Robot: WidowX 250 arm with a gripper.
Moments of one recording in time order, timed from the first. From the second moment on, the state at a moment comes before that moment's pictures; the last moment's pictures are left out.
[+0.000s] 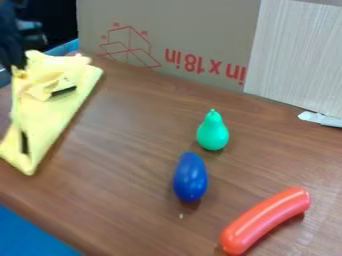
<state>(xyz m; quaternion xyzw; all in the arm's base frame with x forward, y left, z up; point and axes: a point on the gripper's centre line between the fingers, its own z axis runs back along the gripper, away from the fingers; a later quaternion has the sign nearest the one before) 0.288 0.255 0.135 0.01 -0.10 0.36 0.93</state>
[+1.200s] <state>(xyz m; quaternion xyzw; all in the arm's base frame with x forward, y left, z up) 0.252 0.325 0.157 0.25 -0.06 0.48 0.84</state>
